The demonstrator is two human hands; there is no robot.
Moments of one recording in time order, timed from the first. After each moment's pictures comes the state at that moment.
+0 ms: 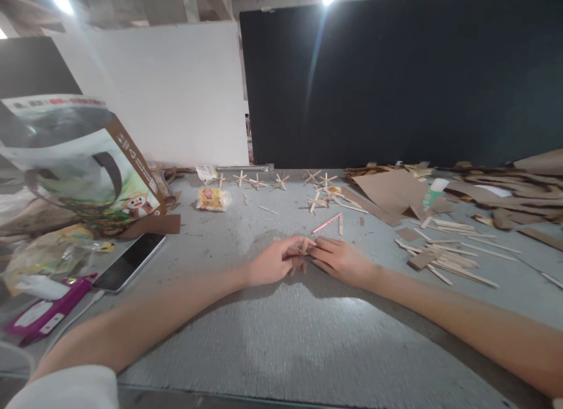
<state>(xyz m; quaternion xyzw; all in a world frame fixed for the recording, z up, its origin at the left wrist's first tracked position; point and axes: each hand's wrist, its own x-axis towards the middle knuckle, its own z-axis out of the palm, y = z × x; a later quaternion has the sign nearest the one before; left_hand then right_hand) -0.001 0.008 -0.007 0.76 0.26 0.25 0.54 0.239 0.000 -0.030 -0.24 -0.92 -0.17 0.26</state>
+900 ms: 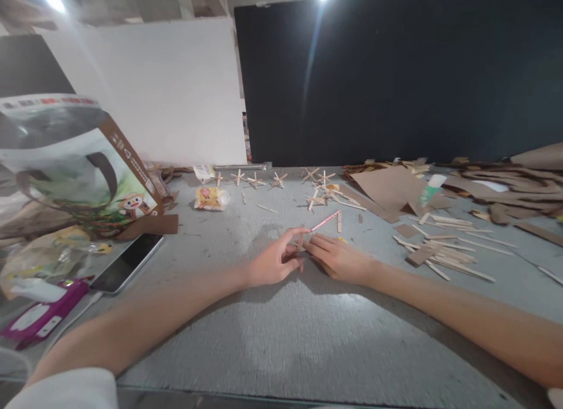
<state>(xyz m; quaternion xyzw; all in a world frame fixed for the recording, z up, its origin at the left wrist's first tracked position) -0.004 0.003 -0.006 0.78 0.25 0.27 0.51 0.240 0.002 -0.031 -0.23 -0.93 -0.16 0.22</state>
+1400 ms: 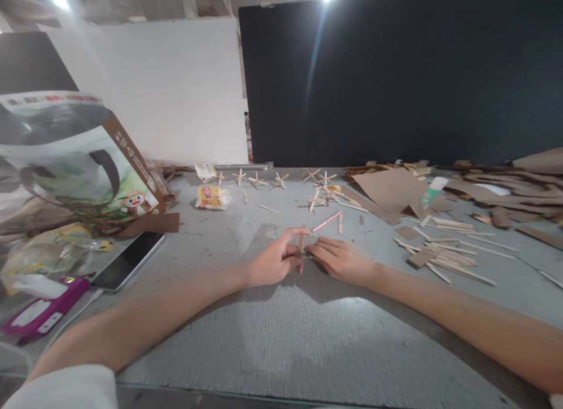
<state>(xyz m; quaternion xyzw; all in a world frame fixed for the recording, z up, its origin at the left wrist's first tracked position) -0.004 0.004 -0.010 0.77 0.24 0.28 0.53 0.239 -0.002 -0.027 -0.19 -0.92 -0.20 0.28</state>
